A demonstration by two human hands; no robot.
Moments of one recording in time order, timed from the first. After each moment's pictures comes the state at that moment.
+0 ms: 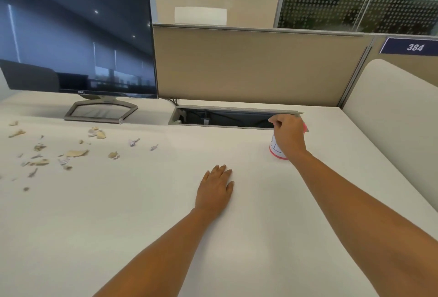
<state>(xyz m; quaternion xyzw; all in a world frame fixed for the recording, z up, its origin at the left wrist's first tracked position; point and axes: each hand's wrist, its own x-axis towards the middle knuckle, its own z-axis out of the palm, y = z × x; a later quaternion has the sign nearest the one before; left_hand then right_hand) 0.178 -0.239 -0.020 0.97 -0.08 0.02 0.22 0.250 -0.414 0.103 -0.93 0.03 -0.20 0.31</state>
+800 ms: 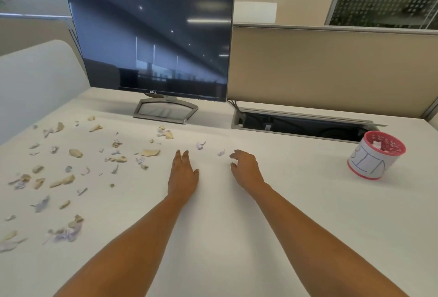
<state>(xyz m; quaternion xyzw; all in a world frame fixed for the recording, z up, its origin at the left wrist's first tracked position) 0.200 0.002 0.001 0.94 0.17 0.05 0.29 0.241 -0.160 0.025 -0.94 -0.10 0.04 0.33</state>
